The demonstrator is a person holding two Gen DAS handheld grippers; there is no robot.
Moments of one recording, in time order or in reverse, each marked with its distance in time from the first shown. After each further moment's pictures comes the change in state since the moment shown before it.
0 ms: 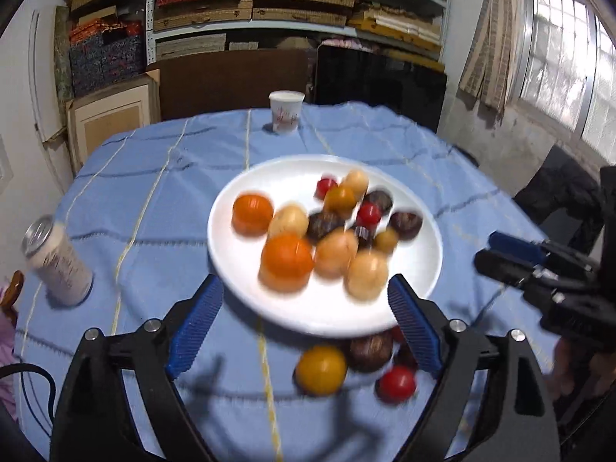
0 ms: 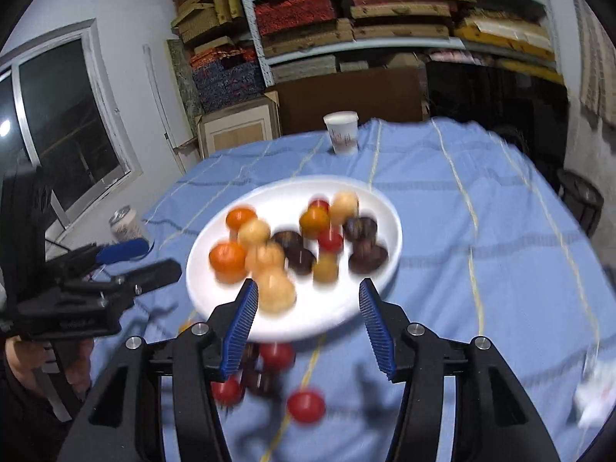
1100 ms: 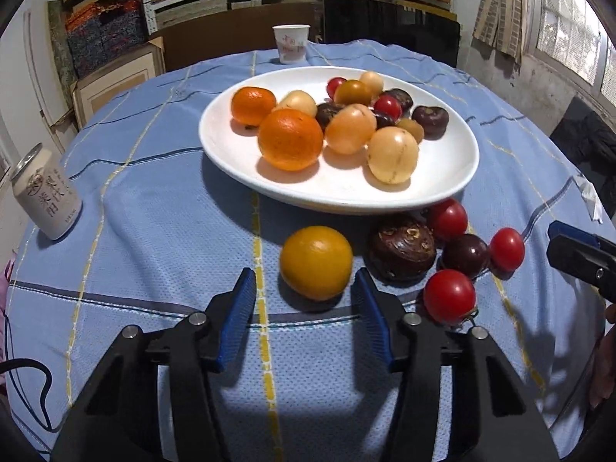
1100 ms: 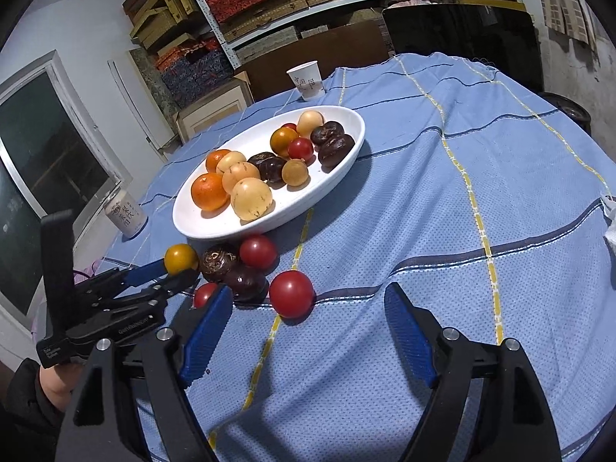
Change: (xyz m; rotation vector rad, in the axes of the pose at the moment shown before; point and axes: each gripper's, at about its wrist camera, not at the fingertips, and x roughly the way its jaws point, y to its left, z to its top) left arm 0.040 -0.008 -0.062 0.048 0.144 0.064; right arm -0.002 -0.022 -0.069 0.178 0.077 0.007
